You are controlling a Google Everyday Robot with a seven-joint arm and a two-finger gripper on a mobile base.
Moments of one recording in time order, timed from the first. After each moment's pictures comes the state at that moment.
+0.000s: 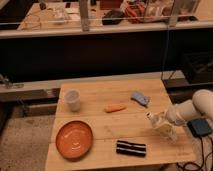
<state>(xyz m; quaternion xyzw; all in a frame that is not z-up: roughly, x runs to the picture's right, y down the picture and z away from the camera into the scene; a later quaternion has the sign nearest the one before) 0.276 0.189 0.727 0.23 -0.34 -0.87 0.27</state>
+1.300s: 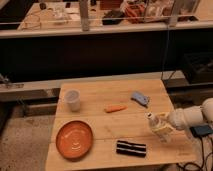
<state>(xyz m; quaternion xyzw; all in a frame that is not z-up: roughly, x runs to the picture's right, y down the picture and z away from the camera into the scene) 0.254 0.192 0.703 0.34 -0.32 -0.84 0.29</state>
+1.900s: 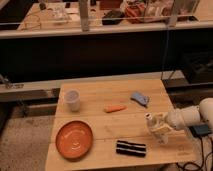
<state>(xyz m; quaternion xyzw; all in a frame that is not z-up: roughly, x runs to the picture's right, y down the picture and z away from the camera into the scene) 0.248 0.197 0.713 0.36 -0.34 -0.82 0.30</state>
